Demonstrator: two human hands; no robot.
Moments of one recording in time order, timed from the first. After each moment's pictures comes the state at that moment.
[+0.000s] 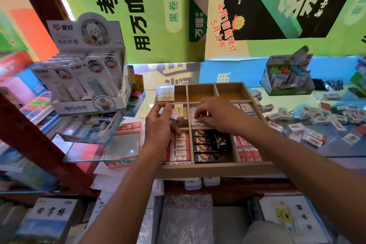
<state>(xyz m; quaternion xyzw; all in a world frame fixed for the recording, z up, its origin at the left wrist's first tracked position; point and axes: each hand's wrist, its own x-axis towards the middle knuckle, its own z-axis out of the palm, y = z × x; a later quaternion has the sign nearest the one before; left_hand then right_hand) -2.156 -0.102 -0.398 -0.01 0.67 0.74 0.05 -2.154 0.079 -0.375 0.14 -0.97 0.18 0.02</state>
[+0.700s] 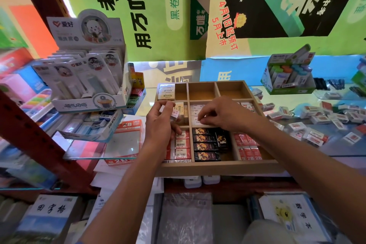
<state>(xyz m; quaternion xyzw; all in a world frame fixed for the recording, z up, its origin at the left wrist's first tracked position) -2.157 -0.101 -0.399 -0.01 0.68 0.73 0.05 -2.146 0.091 -0.373 0.12 -0.96 0.23 -0.03</state>
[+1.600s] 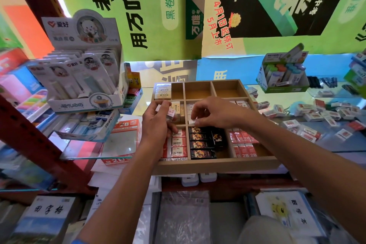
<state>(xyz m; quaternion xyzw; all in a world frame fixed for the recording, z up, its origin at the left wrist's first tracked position) -2.155 -0.101 -0.397 -0.01 0.68 0.74 0.05 -2.147 0.085 -0.366 0.11 -0.94 0.29 -0.11</state>
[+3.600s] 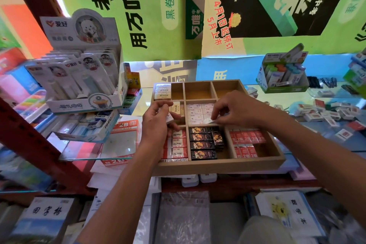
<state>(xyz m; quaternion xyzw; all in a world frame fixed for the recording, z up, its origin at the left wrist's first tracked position) -2.157 -0.103 -0.398 0.00 0.66 0.75 0.06 -2.136 0.126 -0.360 0.14 -0.97 0.19 -0.02</state>
